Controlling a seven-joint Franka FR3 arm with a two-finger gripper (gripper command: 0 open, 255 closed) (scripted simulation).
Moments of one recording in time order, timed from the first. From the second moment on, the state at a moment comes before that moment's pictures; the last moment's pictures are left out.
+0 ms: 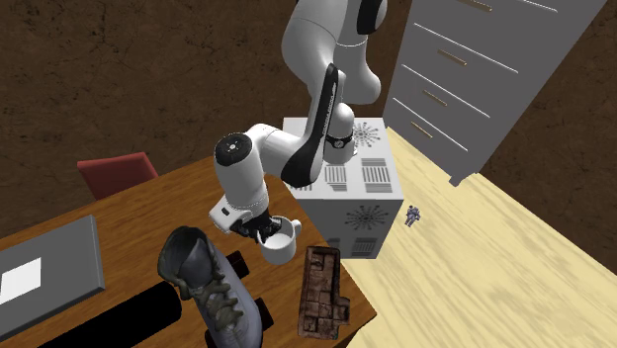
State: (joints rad) arm -0.17 0.15 -0.30 -2.11 0.08 2.27 -0.56
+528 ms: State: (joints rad) arm -0.17 0.14 -0.30 -2.10 0.07 2.24 -0.55
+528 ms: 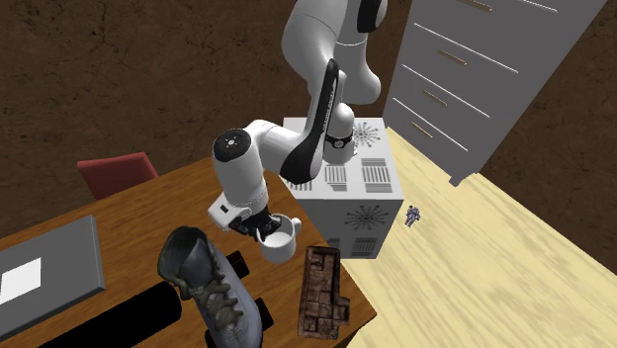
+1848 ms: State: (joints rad) arm -0.17 0.03 -0.30 -1.95 0.03 1.99 -0.52
